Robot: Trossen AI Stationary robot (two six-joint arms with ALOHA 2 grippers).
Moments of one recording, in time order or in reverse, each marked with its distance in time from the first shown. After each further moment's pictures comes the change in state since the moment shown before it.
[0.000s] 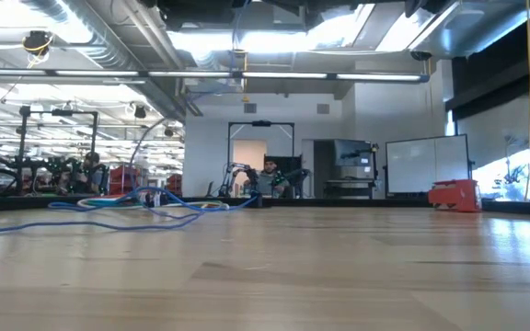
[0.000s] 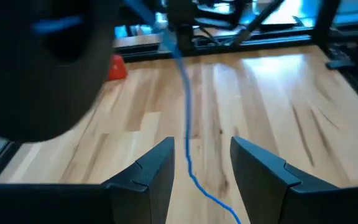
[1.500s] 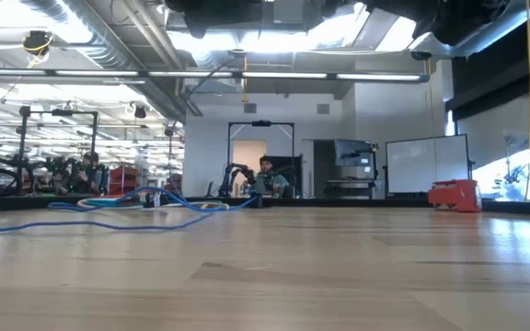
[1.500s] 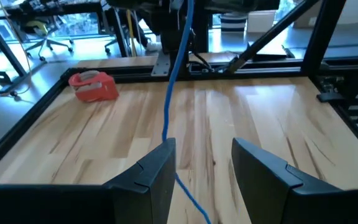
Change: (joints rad) left arm 0.049 0.087 0.000 0.200 0.086 0.000; right arm -0.006 -0.003 -0.201 0.572 -0.094 0.025
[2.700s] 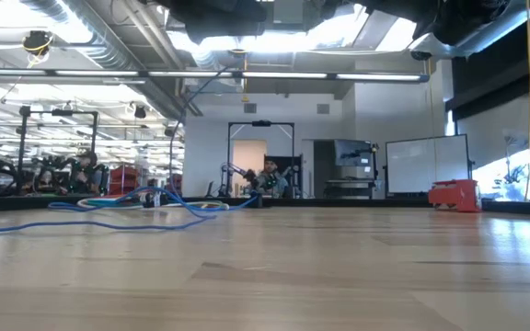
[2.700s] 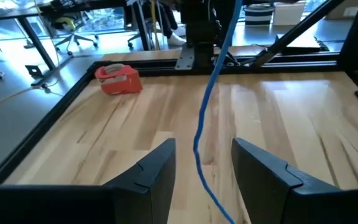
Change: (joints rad) left arm 0.007 0.020 0.006 -0.012 -0.089 0.004; right arm 0.000 0.000 0.002 -0.028 0.000 0.000
